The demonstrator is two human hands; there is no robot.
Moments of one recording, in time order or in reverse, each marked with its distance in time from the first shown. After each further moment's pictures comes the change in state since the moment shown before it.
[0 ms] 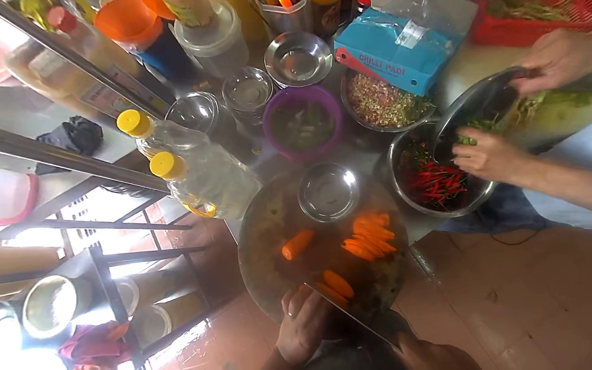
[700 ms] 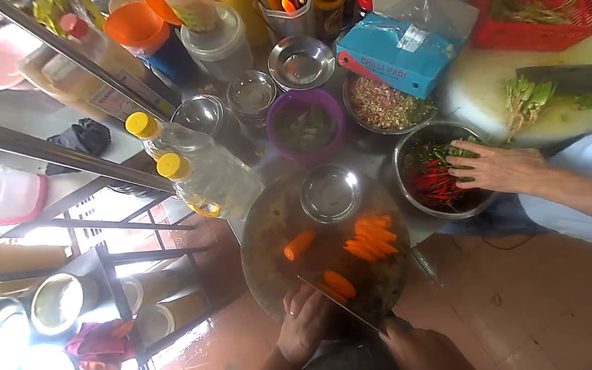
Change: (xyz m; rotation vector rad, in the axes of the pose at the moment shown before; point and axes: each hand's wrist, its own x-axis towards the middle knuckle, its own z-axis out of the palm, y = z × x) left_hand 0.000 -0.002 -0.001 -0.012 -0.011 -0.007; right_hand 0.029 -0.008 0.005 0.009 0.047 0.000
